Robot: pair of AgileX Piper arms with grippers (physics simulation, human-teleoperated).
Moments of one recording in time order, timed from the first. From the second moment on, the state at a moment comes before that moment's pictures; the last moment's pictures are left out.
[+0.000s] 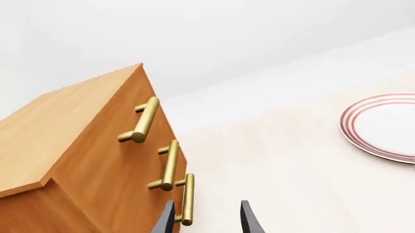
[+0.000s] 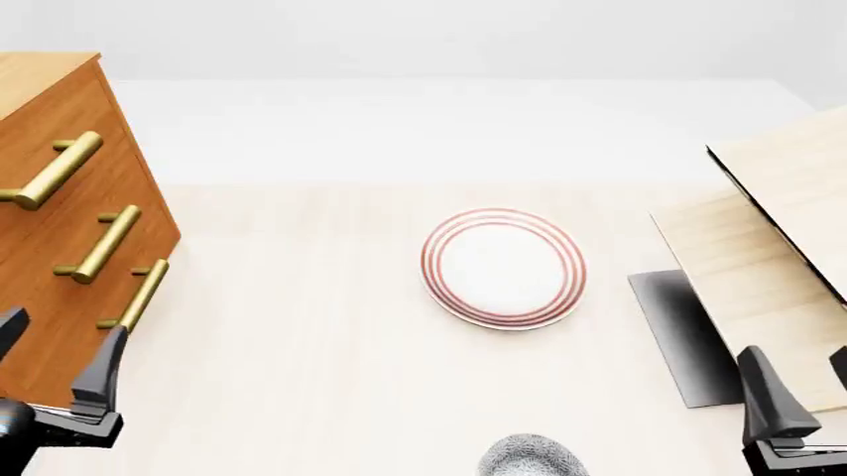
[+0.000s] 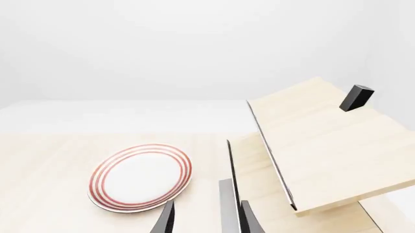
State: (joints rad) left arm -0.01 0.29 -0.07 -0.13 0.30; right arm 0.00 0.01 -0.01 0.00 0.00
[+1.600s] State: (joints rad) left arm 0.02 0.77 -0.22 -0.51 1.23; right arm 0.00 0.01 -0.01 0.00 0.00
